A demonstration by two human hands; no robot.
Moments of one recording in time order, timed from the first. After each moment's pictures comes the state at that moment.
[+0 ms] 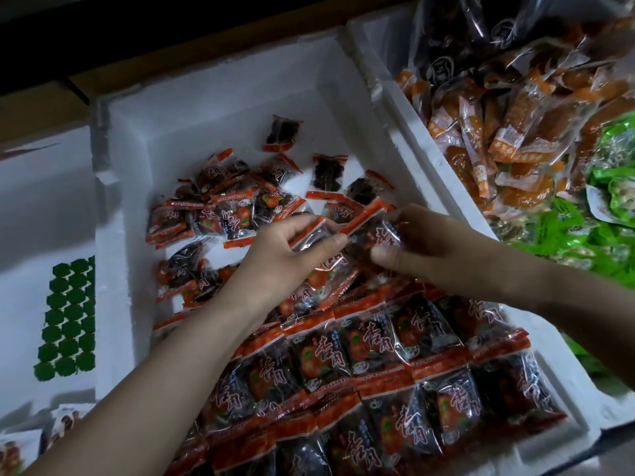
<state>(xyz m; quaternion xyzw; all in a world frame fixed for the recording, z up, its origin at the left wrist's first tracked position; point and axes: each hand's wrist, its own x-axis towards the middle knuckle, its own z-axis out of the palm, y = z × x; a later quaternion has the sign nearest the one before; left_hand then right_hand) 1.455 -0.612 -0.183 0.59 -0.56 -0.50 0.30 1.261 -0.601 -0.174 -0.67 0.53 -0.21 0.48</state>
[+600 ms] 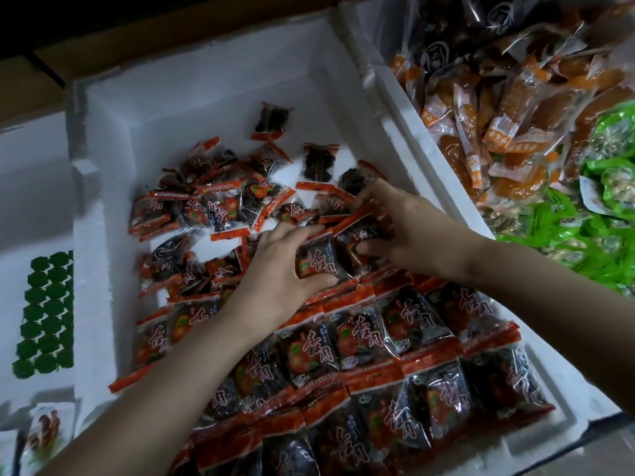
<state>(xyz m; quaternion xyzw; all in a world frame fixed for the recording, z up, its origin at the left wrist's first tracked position) 1.457 -0.609 -0.217 0.59 -0.73 -0.31 0.16 1.262 -0.634 -0.210 -0.77 0.54 -0.19 0.29</state>
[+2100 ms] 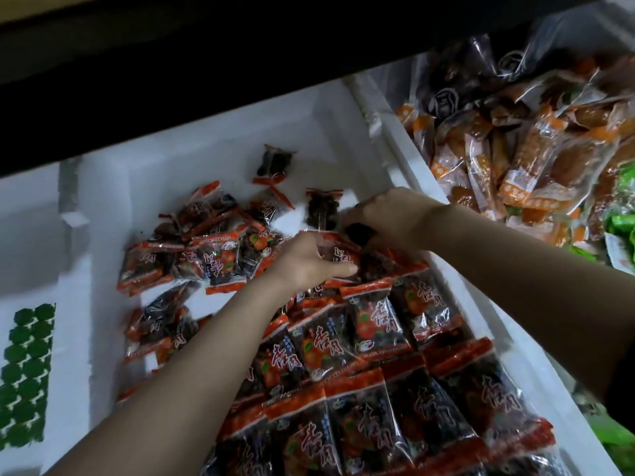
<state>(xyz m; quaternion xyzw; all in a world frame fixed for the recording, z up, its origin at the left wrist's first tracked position) 1.429 -0.722 -0.250 0.63 -0.62 -0.46 0.14 1.265 -0.751 -0.214 -0.89 0.45 0.10 0.01</state>
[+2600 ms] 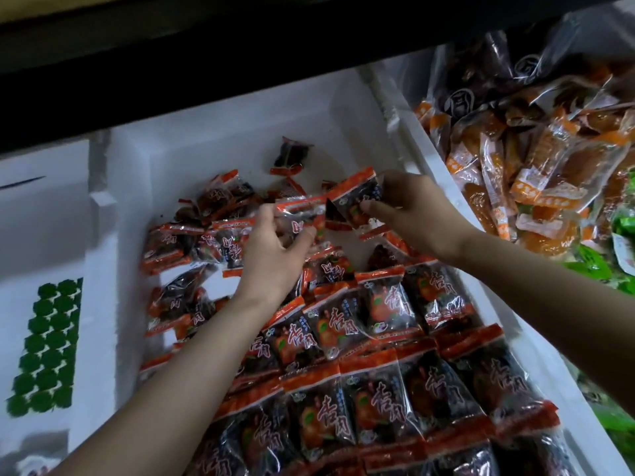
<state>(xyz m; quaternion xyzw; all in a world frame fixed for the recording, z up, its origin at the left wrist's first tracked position) 1.459 -0.678 -0.220 0.63 -0.55 -0.37 0.40 1.277 -0.708 -0.201 -0.69 0.57 -0.31 0.33</state>
